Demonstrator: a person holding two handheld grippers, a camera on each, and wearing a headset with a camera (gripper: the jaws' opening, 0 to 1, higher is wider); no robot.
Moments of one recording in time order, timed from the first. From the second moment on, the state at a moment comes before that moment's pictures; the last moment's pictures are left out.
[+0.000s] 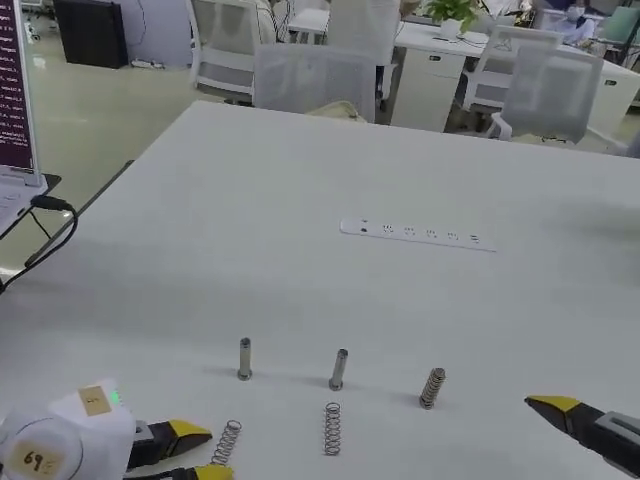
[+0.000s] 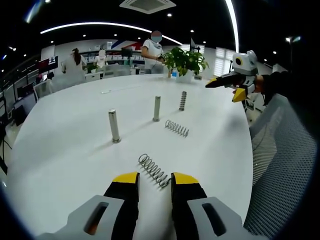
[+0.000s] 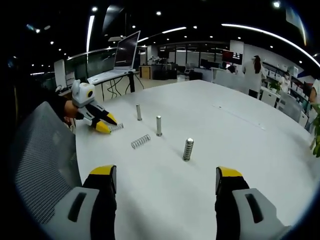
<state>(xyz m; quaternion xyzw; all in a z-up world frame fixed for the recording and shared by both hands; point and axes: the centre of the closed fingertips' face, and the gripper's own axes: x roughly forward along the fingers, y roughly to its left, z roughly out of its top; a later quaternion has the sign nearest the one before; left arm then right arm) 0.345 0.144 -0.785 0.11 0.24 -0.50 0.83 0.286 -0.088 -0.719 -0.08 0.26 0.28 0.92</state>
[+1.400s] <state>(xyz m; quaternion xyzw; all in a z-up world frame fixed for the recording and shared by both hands) 0.351 0.158 -0.785 0.12 0.23 -0.48 0.84 0.285 -0.084 -0.714 -0.08 0.26 0.29 0.92</state>
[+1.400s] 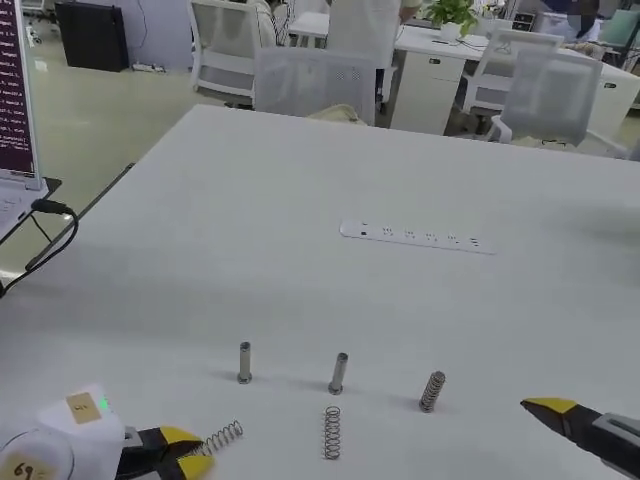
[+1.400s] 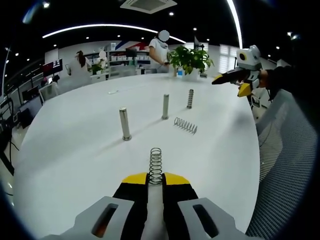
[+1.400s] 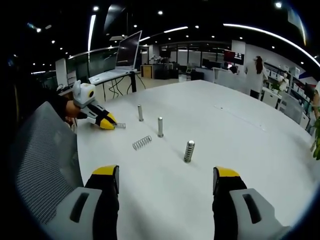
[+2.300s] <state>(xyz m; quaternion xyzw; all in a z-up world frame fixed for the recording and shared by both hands) 0.318 0.121 -0.714 0.13 0.17 -0.56 0.80 0.280 -0.068 -0.699 -0.09 0.24 0.31 0.92</state>
